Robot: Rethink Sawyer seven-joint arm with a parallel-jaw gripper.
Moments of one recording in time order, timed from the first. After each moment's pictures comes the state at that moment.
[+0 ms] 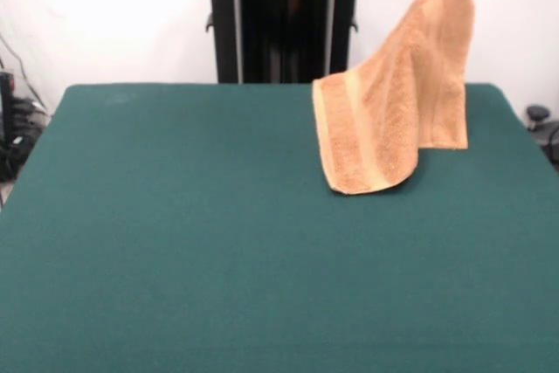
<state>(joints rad) 0.41 -0.84 -0.22 2.07 0.28 0.92 2.19</state>
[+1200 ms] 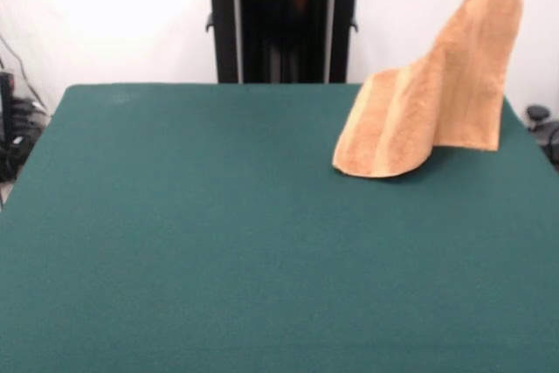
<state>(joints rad) 0.55 -0.82 -0.22 1.91 0.30 0.99 2.45</state>
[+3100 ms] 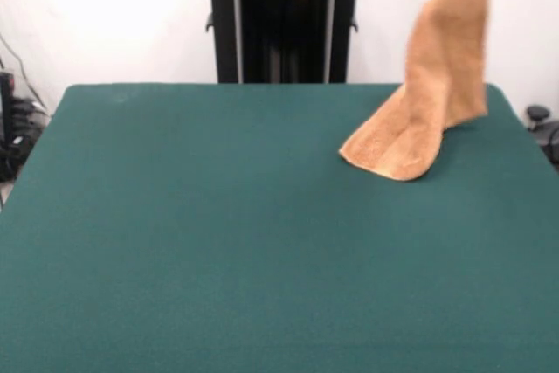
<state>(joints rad) 0.27 -0.93 -0.22 1.92 0.19 1.07 2.56</state>
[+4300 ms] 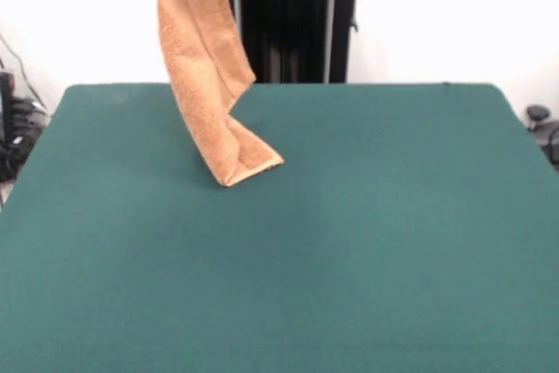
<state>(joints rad) -0.44 -0.95 -0.03 1.68 -0.30 1.44 1.86</state>
